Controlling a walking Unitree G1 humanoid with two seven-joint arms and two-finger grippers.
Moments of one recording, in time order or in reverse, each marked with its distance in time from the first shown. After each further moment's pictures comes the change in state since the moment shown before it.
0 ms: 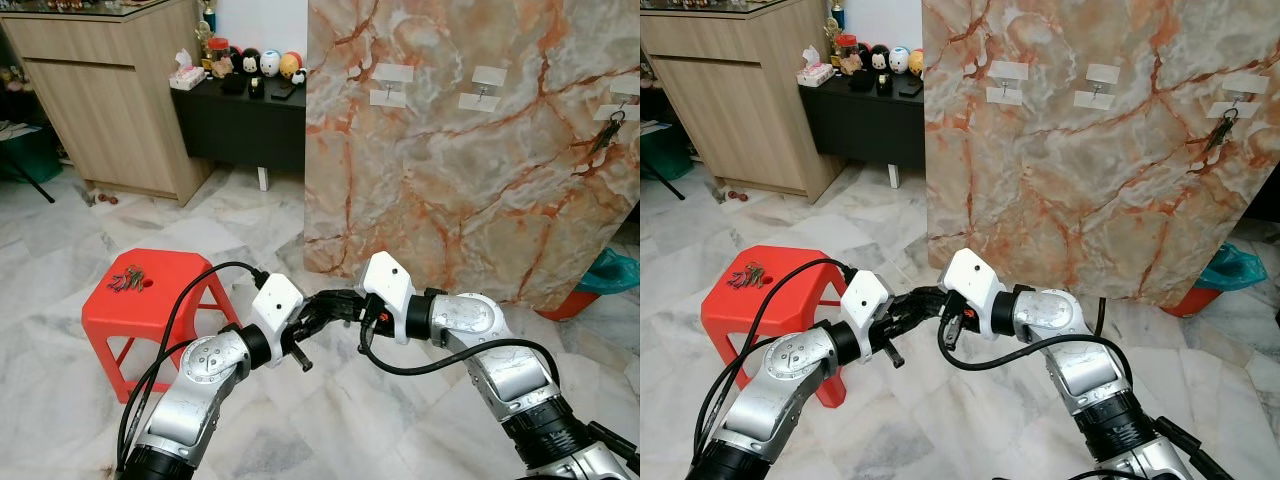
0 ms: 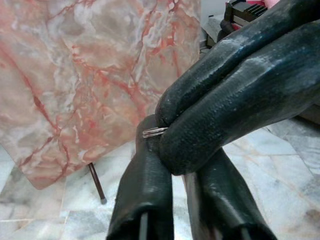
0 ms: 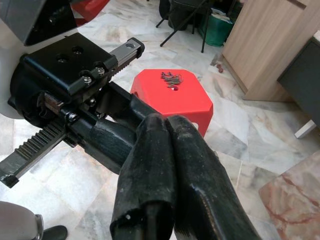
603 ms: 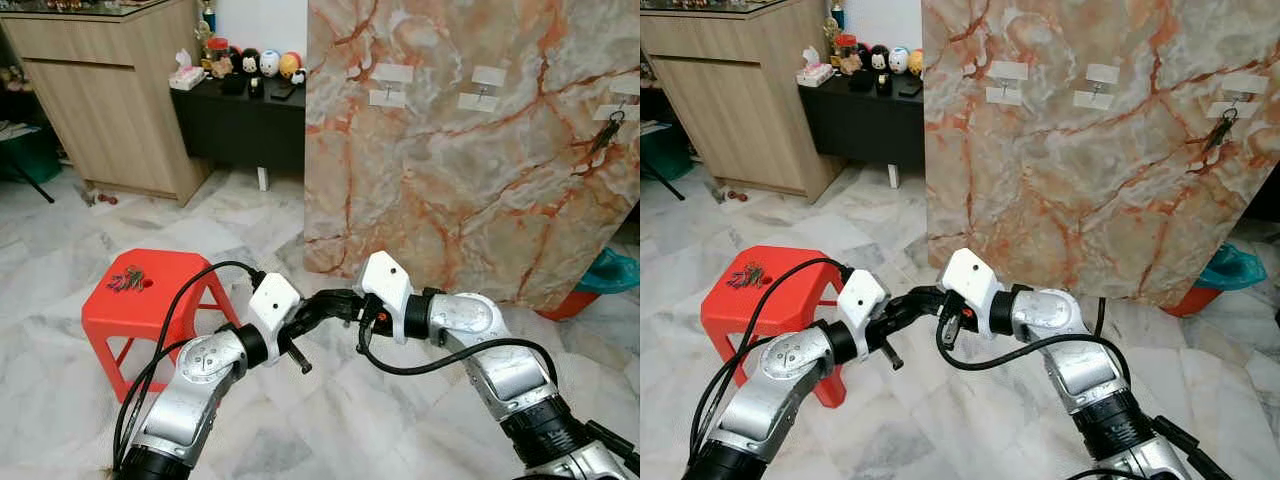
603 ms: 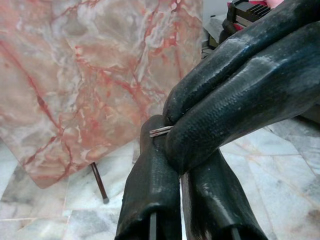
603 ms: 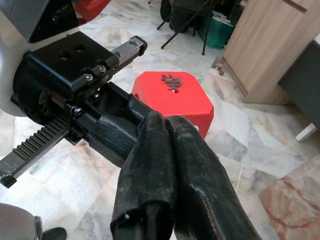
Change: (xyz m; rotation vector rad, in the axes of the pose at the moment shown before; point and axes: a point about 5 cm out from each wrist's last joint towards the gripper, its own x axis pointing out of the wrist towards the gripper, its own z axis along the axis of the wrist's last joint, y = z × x) left arm -0.003 0.003 0.000 0.004 0.001 0.006; right arm 0.002 0.000 0.001 -0.007 -0.009 0.003
